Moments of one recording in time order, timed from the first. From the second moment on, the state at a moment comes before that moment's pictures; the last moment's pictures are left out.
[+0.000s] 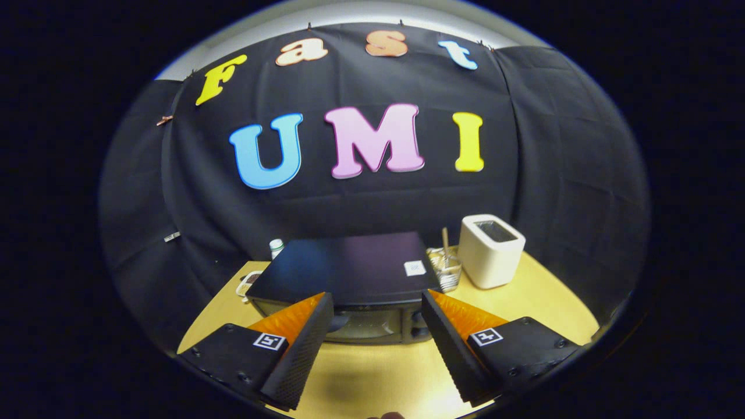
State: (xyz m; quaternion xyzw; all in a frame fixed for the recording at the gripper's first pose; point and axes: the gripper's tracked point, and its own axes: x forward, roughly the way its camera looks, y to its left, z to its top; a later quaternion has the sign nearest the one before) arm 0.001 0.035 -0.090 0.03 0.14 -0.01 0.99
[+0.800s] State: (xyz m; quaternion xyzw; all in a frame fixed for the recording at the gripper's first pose) arm -0.065 -0.143 -0.005 0.02 0.01 -0.13 0.99
